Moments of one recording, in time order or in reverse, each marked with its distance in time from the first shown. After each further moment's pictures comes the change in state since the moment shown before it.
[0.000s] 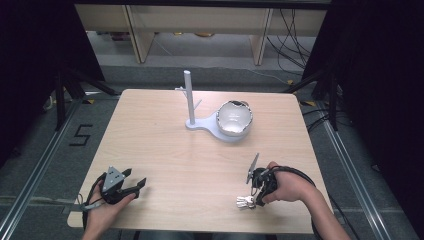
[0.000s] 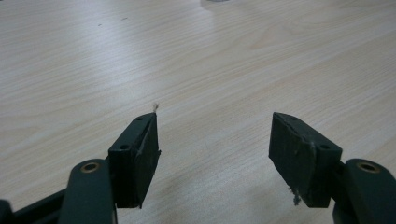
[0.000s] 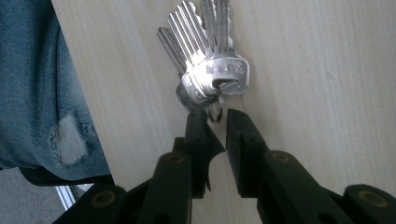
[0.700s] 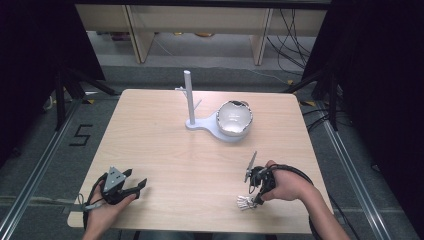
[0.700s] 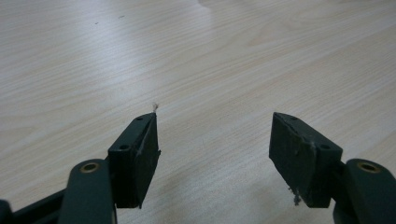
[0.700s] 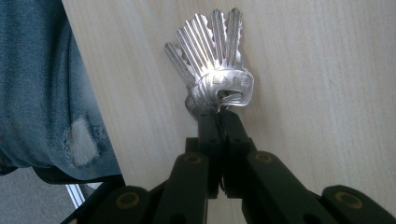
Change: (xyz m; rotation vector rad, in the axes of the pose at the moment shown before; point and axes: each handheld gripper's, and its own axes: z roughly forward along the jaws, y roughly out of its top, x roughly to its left) left arm -0.002 0.000 0.000 0.016 0.003 0.014; right arm 0.000 0.006 -0.006 0.010 0.020 0.020
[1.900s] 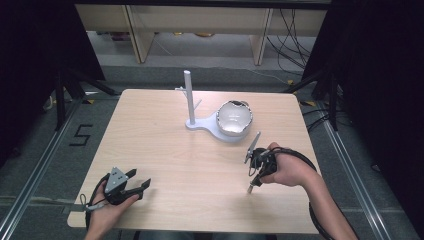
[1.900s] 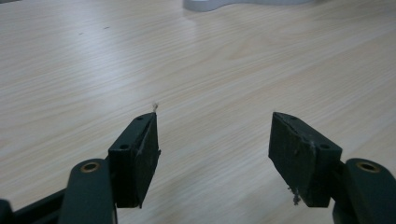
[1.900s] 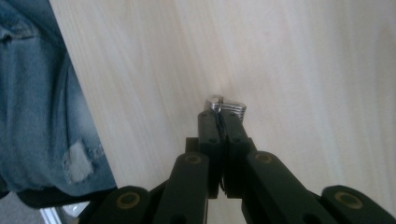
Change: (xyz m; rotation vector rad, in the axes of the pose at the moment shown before) left arm -0.016 0.008 0.003 -0.051 -0.084 -0.005; right arm -0.007 0.013 -0.056 -0.108 -0.100 0.013
